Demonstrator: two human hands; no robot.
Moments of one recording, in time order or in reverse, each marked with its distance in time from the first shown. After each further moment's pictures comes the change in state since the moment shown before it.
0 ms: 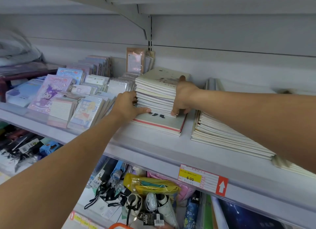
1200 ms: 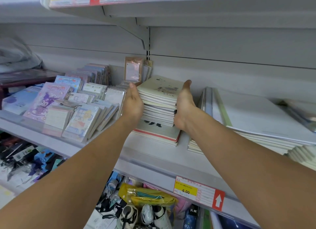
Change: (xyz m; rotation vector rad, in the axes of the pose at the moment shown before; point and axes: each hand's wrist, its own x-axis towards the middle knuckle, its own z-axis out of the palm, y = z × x) left_hand 0.018 0.049 0.026 -0.591 0.340 -0.293; right_hand 0.034 0.001 0.036 1.559 0.035 0.337
